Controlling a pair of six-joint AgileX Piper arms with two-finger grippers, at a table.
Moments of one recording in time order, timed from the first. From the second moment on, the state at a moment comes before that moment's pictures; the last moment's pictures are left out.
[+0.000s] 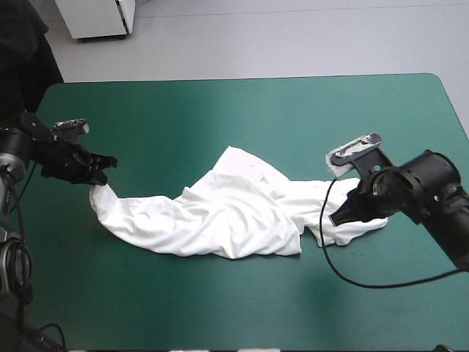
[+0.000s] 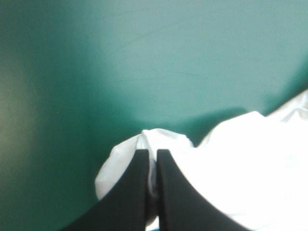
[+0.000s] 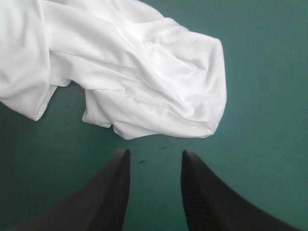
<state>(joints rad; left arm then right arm) 0.23 1.68 -1.45 -0.34 1.22 0.35 0.49 1.20 -1.26 -0.22 1.25 0.00</state>
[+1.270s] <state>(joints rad) 0.21 1.60 -1.45 -0.56 1.23 0.46 0.09 1.75 -1.27 -0.11 1.16 0.00</state>
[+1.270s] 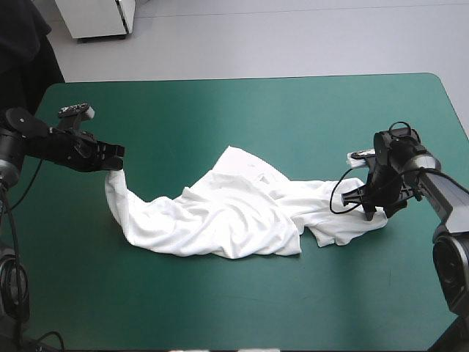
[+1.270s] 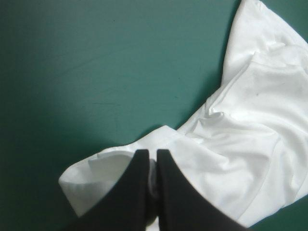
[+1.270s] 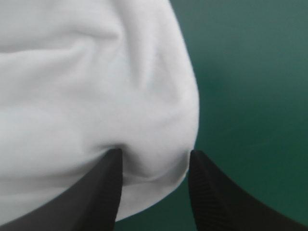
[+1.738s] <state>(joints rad) 0.19 1.57 -1.45 -0.54 1.23 0.48 0.01 1.80 -1.28 -0.02 1.13 -0.05</state>
